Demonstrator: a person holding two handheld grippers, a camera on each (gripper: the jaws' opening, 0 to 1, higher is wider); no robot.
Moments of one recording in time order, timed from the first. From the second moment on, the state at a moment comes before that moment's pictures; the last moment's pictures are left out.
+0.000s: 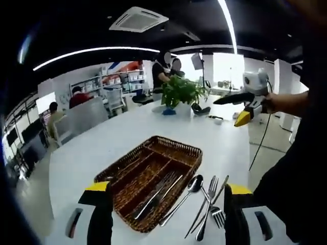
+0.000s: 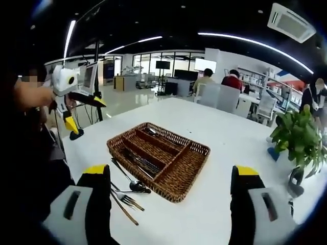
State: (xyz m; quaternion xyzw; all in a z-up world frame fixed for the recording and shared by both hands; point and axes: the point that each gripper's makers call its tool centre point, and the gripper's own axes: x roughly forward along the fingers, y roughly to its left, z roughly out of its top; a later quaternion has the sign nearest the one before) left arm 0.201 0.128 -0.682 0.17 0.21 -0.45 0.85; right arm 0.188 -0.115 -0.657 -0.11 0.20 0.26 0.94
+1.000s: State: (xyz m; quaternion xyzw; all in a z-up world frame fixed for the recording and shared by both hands) left arm 0.192 0.069 -0.774 0.28 0.26 -0.56 0.74; right arm 0.181 -0.144 -0.671 -0.10 0.22 0.23 0.94
